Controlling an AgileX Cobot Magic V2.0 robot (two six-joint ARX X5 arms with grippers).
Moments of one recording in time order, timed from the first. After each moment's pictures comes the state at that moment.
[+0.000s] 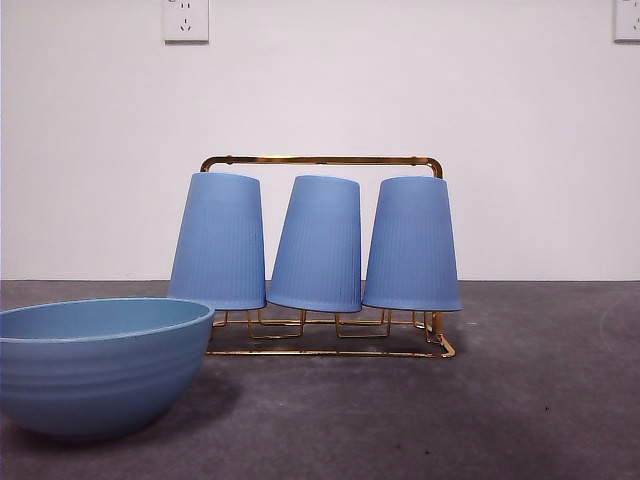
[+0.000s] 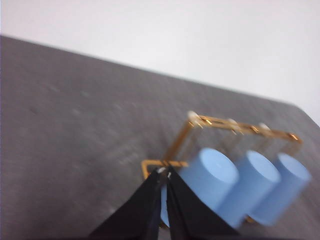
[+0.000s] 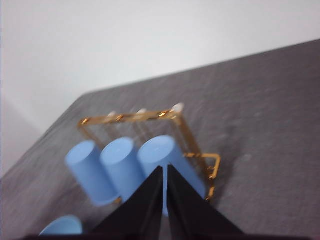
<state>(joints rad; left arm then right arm) -0.13 0.56 0.64 -0.33 0.24 -0.33 0.11 0.49 0.64 -0.37 -0.44 0.39</state>
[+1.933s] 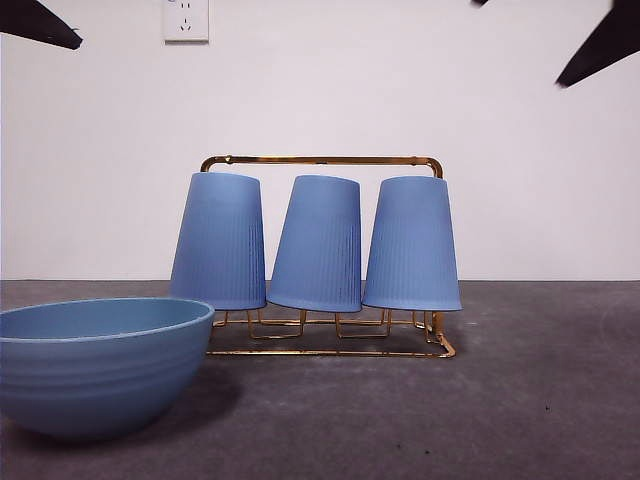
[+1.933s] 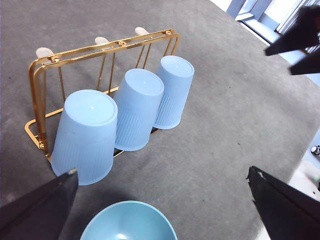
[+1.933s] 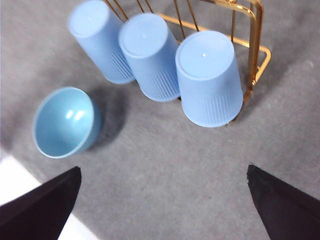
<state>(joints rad) -0.30 0.85 0.92 -0.62 0.57 0.01 0.36 1.17 1.24 -0.98 -0.41 0.08</state>
